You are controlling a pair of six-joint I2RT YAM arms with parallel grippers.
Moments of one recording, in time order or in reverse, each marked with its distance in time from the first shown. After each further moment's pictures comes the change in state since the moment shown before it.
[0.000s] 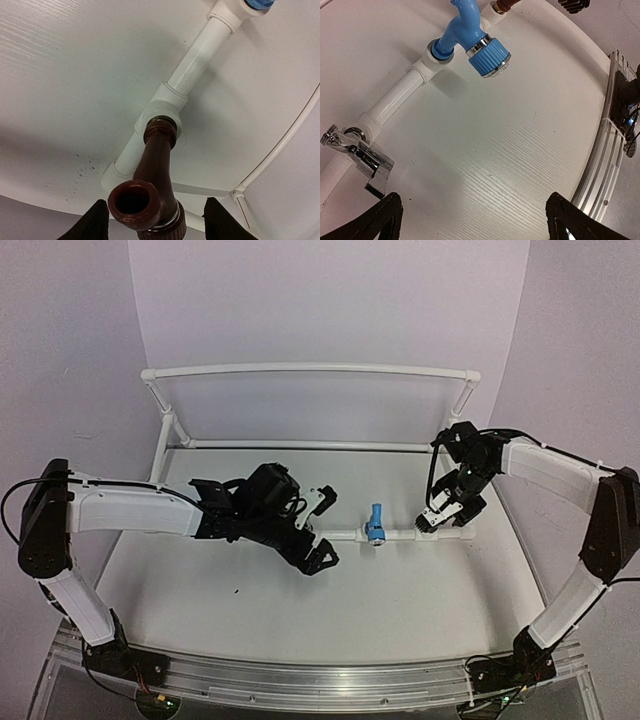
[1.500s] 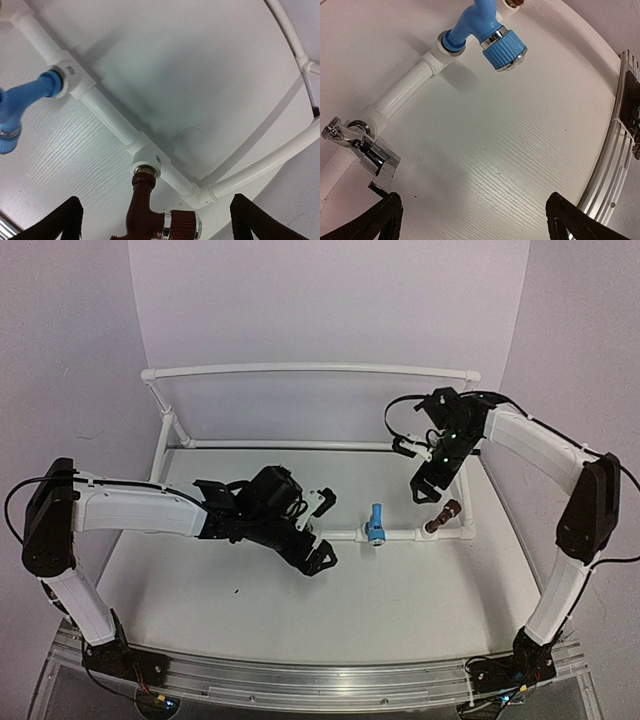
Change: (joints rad) left arm 0.000 0.023 0.009 -0.016 -0.034 -0.010; right arm 0.057 0.187 0.402 -0.196 -0.052 1.294
